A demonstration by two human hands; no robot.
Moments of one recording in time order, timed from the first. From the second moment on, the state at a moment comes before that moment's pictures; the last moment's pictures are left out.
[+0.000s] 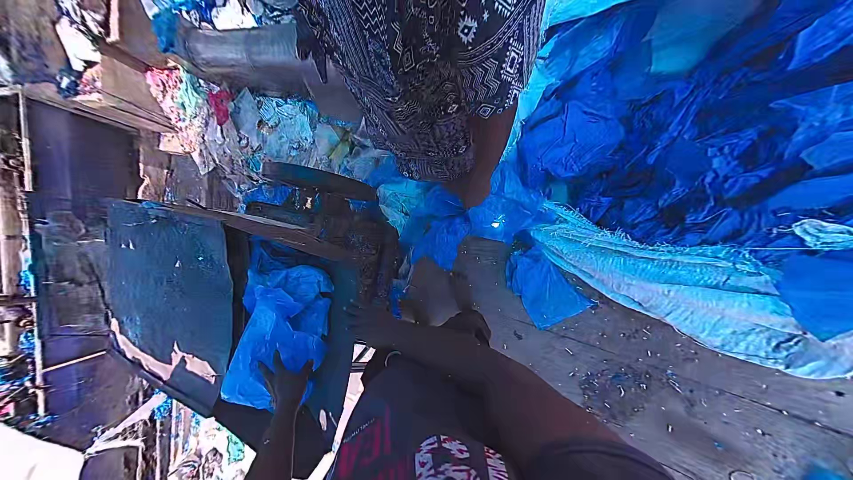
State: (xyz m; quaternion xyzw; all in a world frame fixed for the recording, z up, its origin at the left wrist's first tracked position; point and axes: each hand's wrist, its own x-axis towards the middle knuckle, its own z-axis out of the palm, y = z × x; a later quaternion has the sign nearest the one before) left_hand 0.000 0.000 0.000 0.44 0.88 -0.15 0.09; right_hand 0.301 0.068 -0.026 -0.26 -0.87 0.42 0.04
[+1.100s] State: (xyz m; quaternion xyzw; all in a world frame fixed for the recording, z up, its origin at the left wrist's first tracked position) left_hand -0.030 -0.057 -0.062 0.40 0.89 0.20 0.07; right_hand 0.219 0.071 -0.046 -0.26 -0.89 0.33 -0.15
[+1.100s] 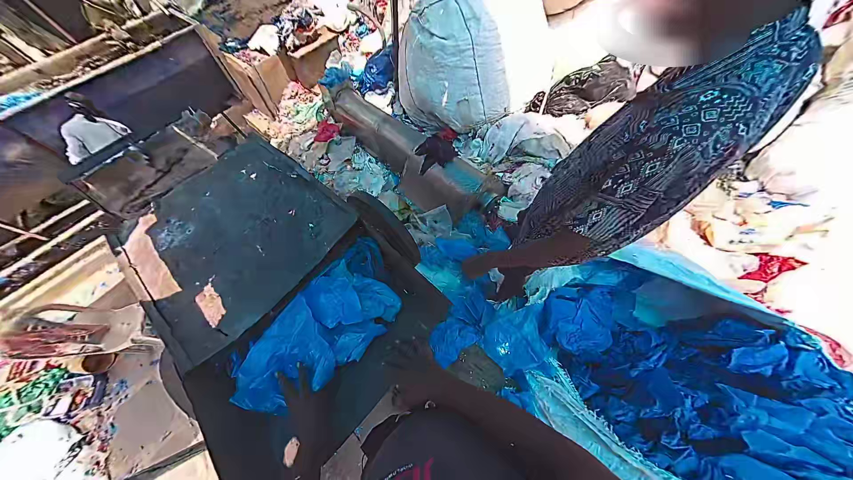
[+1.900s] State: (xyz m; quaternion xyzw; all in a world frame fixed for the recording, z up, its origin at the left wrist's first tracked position) left_hand -0.099 0.022 -0.040 0.43 0.85 0.09 0.30; right_hand 0.202 0.062 -0.037 -0.33 -0.88 0.33 -0.12
